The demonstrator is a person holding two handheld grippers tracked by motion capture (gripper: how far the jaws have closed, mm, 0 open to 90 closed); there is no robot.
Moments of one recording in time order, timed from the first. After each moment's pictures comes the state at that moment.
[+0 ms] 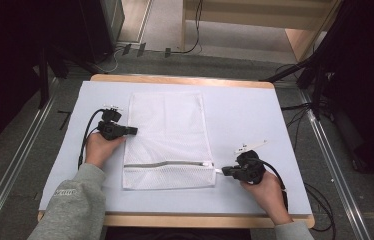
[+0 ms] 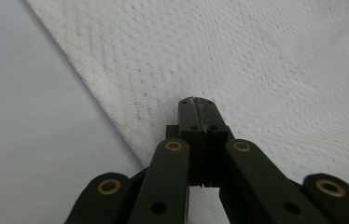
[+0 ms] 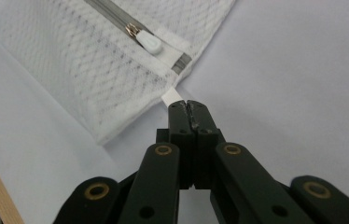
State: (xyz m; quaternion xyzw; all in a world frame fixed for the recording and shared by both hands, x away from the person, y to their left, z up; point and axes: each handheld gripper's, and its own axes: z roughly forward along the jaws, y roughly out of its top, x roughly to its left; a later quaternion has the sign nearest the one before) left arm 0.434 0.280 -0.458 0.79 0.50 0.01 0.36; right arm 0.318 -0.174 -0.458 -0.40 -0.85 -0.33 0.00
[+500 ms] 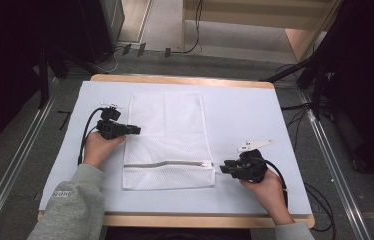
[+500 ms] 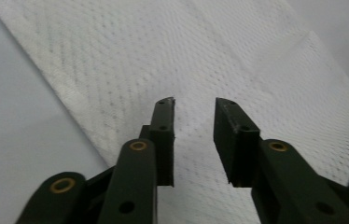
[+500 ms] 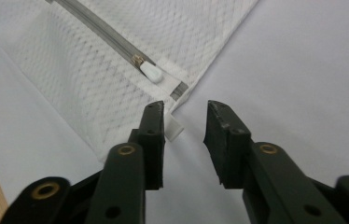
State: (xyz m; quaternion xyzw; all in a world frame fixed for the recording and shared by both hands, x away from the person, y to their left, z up) left arm 0.427 0.276 -0.442 0.78 0.49 -0.01 0.38; right arm 0.319 -0.179 -0.449 -0.38 -0.84 -0.38 -0.03
